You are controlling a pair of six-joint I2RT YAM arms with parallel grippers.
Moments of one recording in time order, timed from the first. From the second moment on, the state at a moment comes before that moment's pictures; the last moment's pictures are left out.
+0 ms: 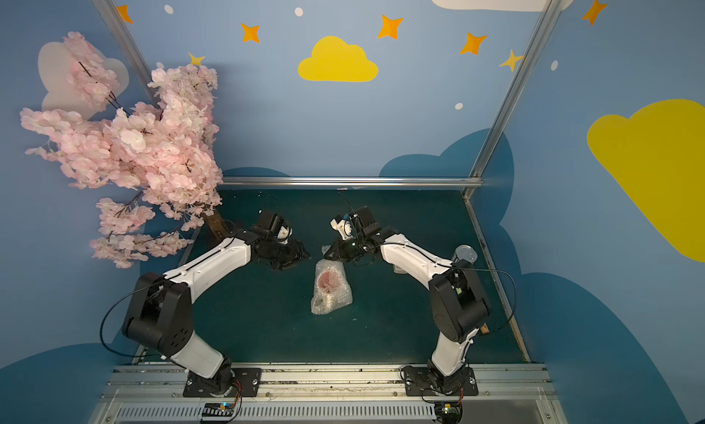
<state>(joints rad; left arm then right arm) -0.34 1.65 1.16 -0.60 0.39 -0.68 0.65 1.74 1.28 -0.40 -0.66 0.50</state>
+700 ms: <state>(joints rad) -0.43 1.81 1.27 -0.56 0.57 -0.64 0.70 1.67 1.04 -0.32 -0.60 0.44</state>
